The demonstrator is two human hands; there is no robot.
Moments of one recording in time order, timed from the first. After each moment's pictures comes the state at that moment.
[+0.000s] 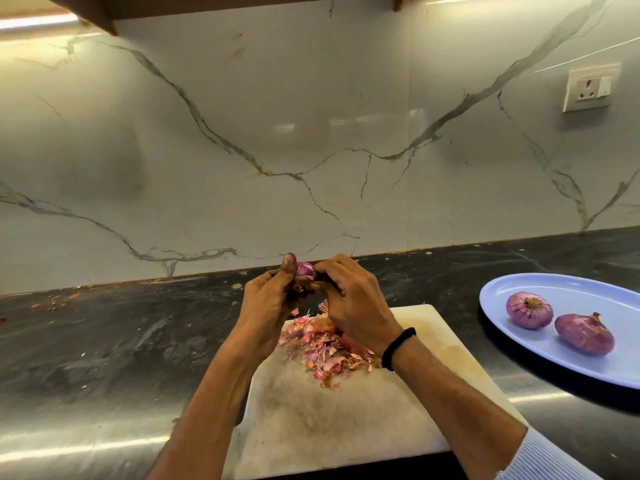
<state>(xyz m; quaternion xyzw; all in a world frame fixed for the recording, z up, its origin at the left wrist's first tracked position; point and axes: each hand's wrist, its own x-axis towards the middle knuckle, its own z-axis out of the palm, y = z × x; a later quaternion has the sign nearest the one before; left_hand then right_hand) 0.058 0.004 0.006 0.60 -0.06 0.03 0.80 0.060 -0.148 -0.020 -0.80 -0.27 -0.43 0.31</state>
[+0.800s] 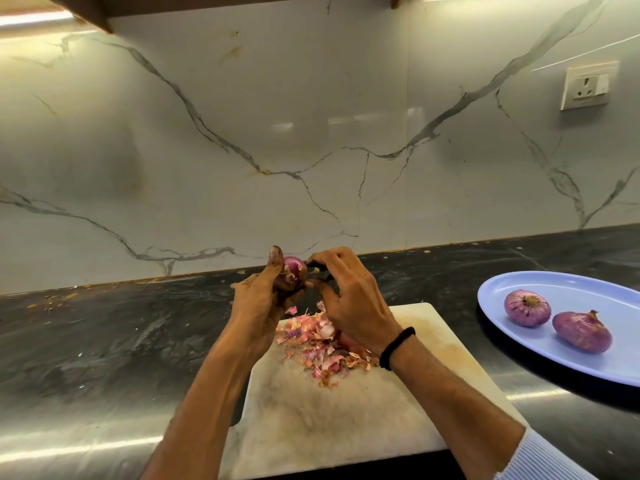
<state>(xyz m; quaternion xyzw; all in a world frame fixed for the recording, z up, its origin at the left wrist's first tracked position) 0.058 0.008 0.011 0.56 -0.01 0.03 0.83 0.057 -0.147 -0.016 -0.80 -0.27 -0.43 0.32</state>
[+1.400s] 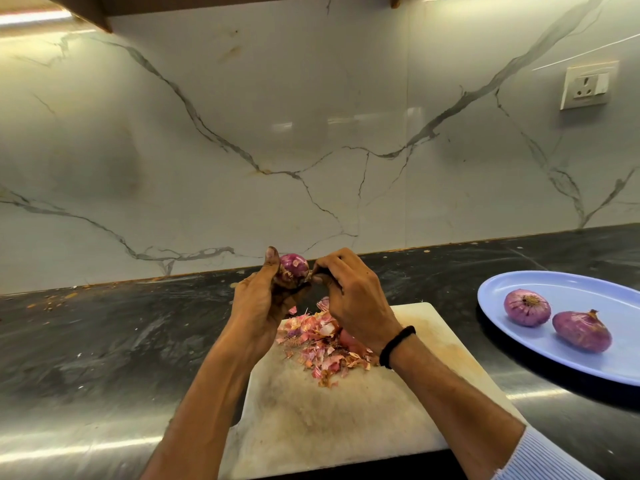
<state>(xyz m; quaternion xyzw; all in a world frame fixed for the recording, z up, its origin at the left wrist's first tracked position) 0.055 0.006 0.014 0.55 0.01 0.03 0.84 0.061 -0.147 -0.019 -0.80 -0.25 -0.46 0.31</state>
